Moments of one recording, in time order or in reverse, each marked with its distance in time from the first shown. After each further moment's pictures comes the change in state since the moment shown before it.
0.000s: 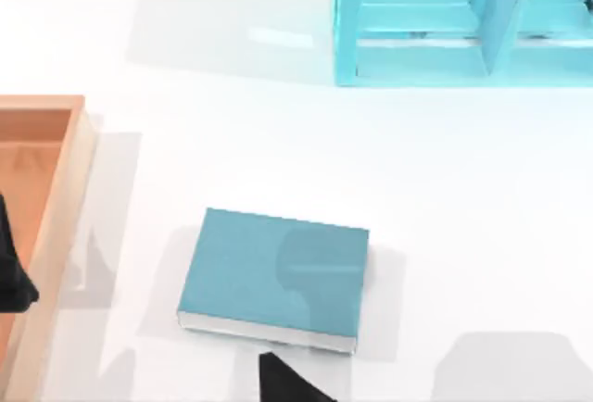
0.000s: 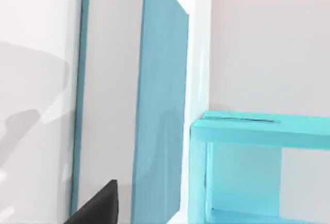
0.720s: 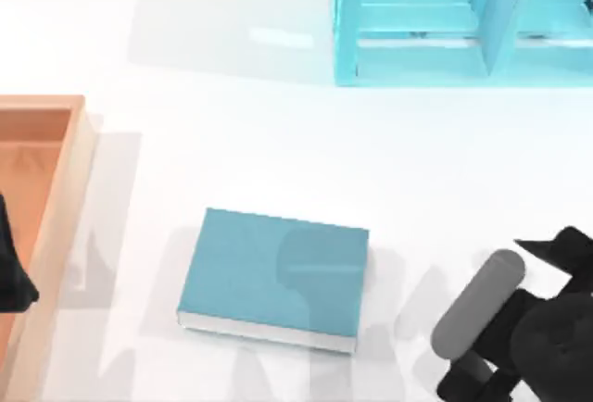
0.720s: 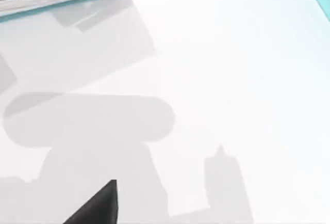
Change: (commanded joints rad) left arm 0.000 0.000 0.000 0.000 0.000 0.000; right arm -0.671 -0.770 -0.524 0.014 -0.642 0.196
